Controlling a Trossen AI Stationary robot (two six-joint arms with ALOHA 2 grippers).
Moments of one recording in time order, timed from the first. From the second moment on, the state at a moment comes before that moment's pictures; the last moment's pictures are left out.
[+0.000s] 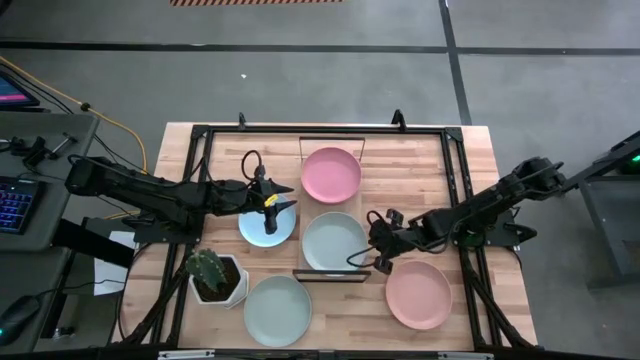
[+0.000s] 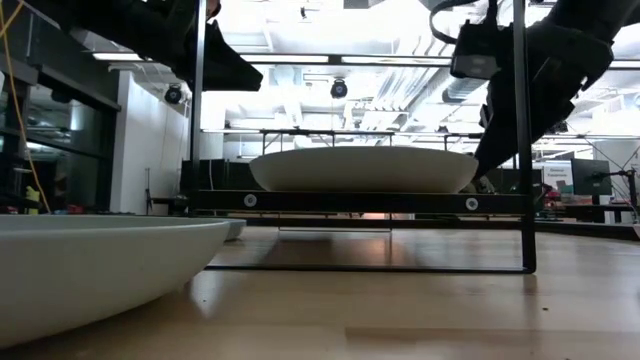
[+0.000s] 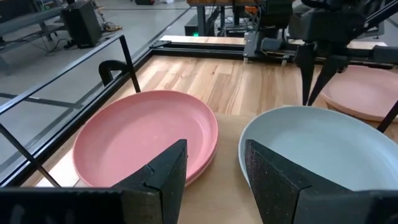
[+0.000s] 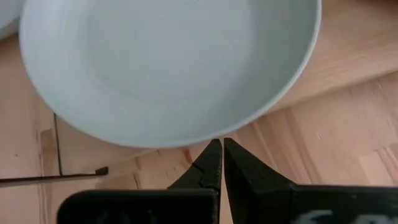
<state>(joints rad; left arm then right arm) -0.08 1.09 0.53 0.24 -0.36 -0.04 0.37 1.41 0.74 -0.32 0.30 0.60</state>
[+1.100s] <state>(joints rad) 0.26 1.37 0.50 -0.10 -0.27 -0.33 0.38 1.35 0.74 -0.39 0.39 0.61</state>
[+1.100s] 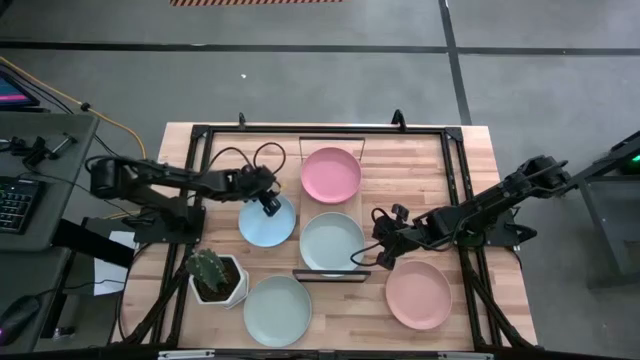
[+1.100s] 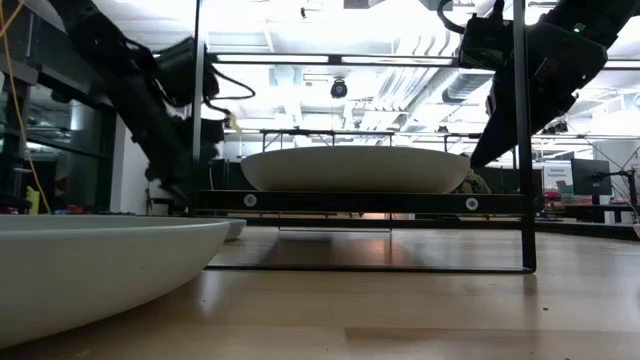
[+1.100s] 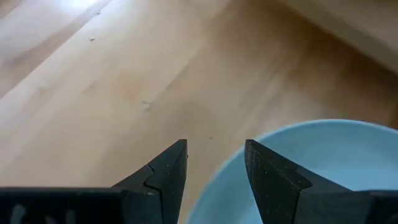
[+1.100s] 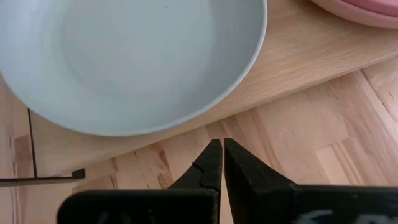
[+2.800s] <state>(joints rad) 0.26 0.85 0.69 -0.65 -0.45 -0.46 0.38 1.35 0.74 -0.38 0.42 0.60</state>
